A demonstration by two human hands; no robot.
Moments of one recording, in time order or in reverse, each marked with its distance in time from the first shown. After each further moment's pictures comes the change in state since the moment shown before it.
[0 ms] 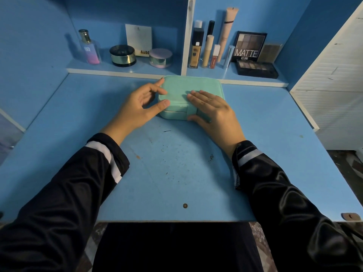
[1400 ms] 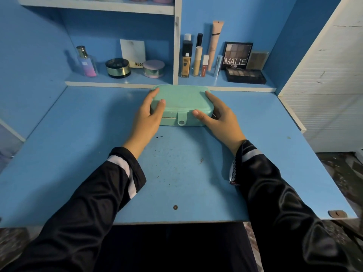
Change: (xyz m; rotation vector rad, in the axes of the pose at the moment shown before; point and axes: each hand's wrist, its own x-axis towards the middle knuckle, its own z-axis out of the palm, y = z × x) left_hand 0.005 0.012 0.051 0.098 0.337 -0.251; right_hand -0.009 0.020 -0.020 0.611 -0.063 0.718
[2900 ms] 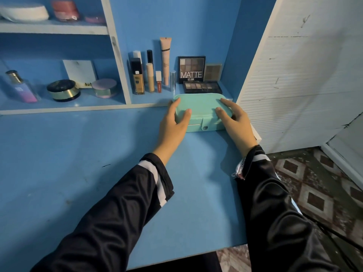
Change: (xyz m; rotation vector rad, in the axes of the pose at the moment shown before) left_hand 0.019 0.063 0.170 -0.163 -0.133 0.026; right_hand 0.024 0.056 -0.138 0.020 0.308 0.076
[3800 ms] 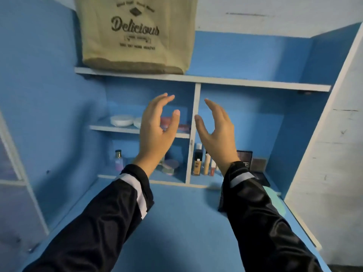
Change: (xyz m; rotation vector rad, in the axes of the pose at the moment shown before) left_hand 0.049 0.152 -0.223 0.275 0.537 0.907; right_hand 0.025 -0.258 0.140 -0.077 0.083 -0.798
